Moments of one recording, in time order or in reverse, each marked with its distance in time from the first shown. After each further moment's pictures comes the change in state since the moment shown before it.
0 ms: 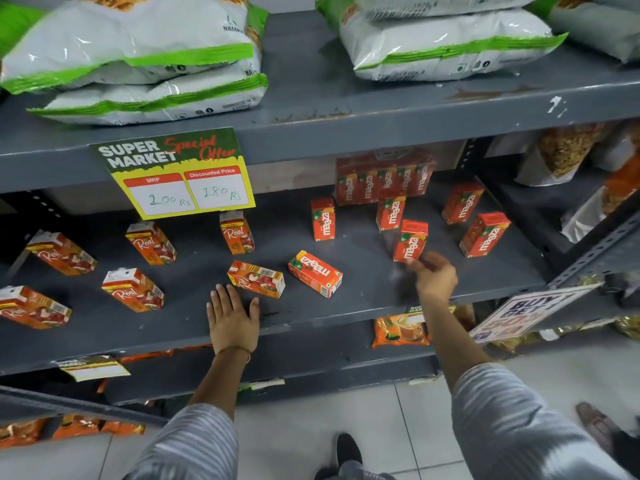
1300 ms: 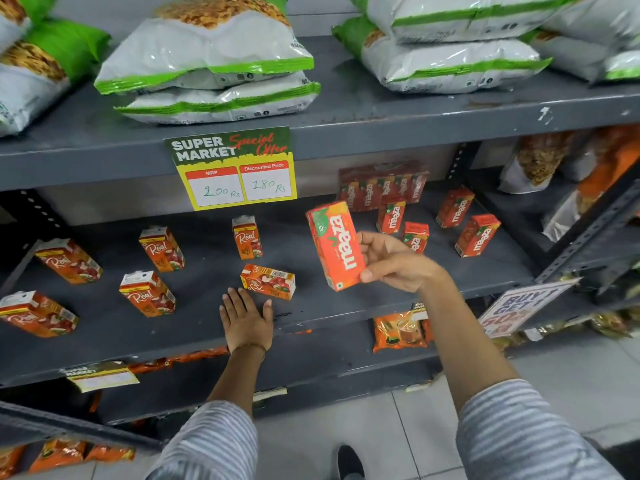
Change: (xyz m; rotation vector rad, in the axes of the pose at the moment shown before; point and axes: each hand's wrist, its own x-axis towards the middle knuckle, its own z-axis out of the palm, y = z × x) left_hand 0.004 -0.007 0.002 -0.011 -0.079 0.032; right_hand -0.101 -0.097 0.002 0.231 -1.403 -0.152
